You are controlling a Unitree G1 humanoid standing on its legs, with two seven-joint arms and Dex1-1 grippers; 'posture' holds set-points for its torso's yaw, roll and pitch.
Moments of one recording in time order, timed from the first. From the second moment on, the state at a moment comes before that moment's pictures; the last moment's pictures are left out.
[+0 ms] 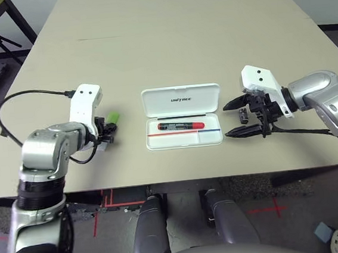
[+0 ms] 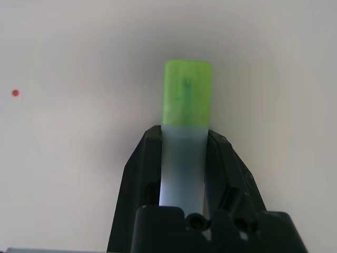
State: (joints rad) left arm -0.32 0.89 0.02 -0.35 -0.34 1.24 -0.58; right arm -0.64 -0.83 0.26 -0.05 0.25 0.62 1.30
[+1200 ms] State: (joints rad) left arm -0.67 0.86 -0.46 -0.57 -0.31 0.92 -0.93; right arm -0.53 -0.99 0.21 0.04 0.19 0.56 1.33
